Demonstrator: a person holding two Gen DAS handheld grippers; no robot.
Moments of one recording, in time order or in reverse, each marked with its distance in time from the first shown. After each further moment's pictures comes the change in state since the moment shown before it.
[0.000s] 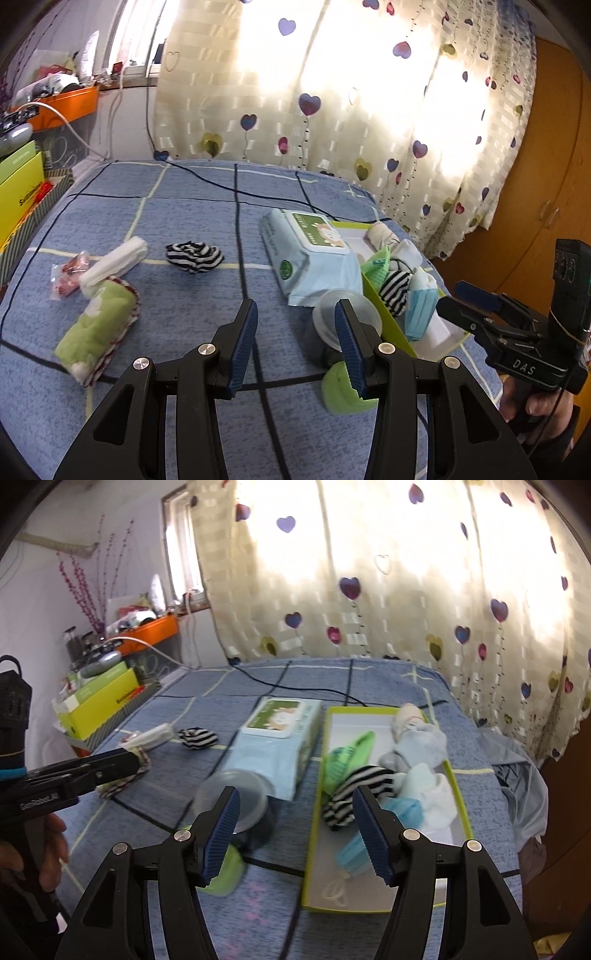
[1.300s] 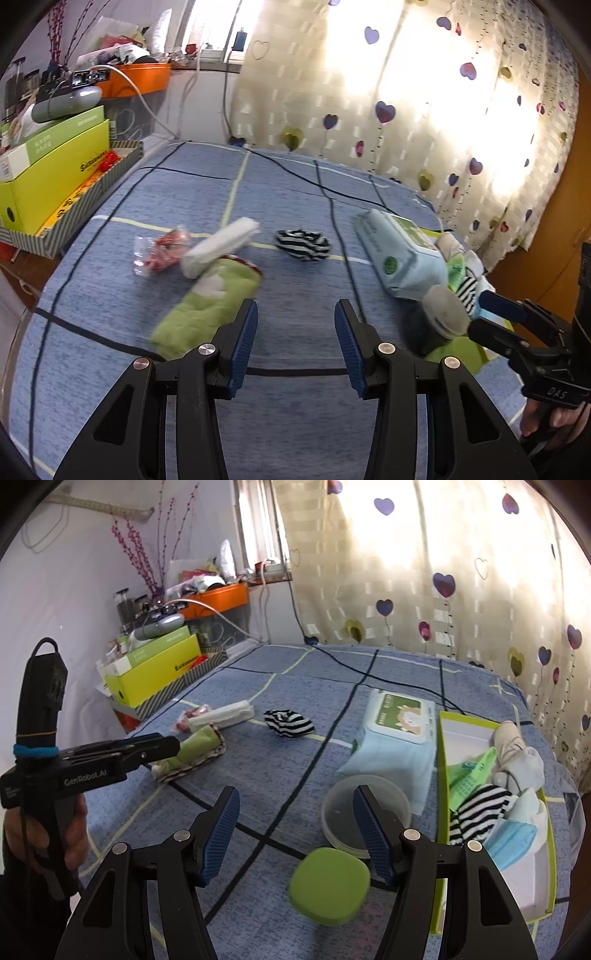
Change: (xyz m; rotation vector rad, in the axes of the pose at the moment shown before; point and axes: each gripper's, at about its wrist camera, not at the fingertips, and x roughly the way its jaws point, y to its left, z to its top) left arm -0.022 0.099 -0.013 -0.099 0.009 0.155; right arm 0.043 0.094 0.009 -0.134 0.074 0.175
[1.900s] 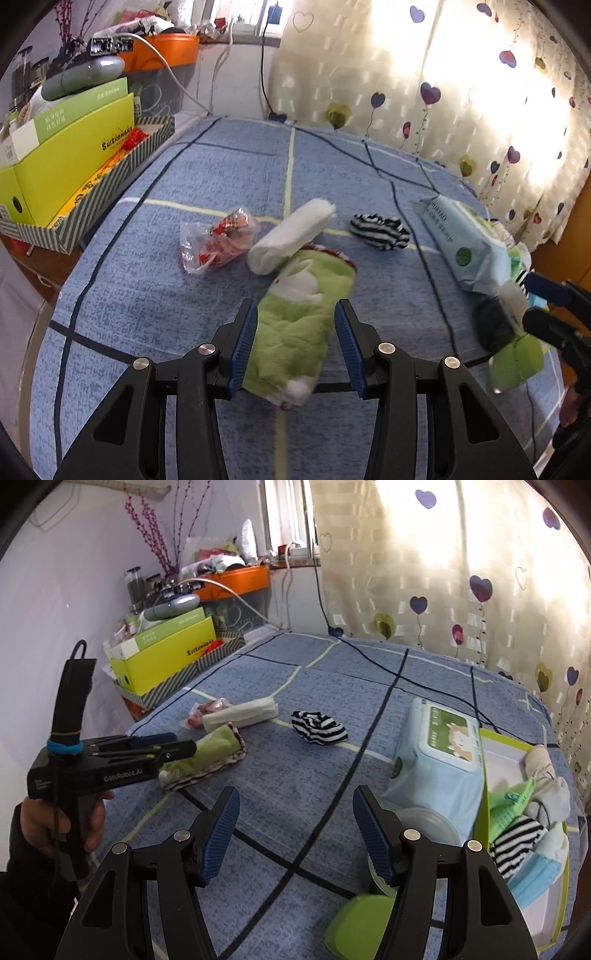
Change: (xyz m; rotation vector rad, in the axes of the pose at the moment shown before) left arm 0.040 0.057 0.002 -0.009 0.082 0.085; right arm 0.044 0.032 0.023 -0.063 0.066 0.026
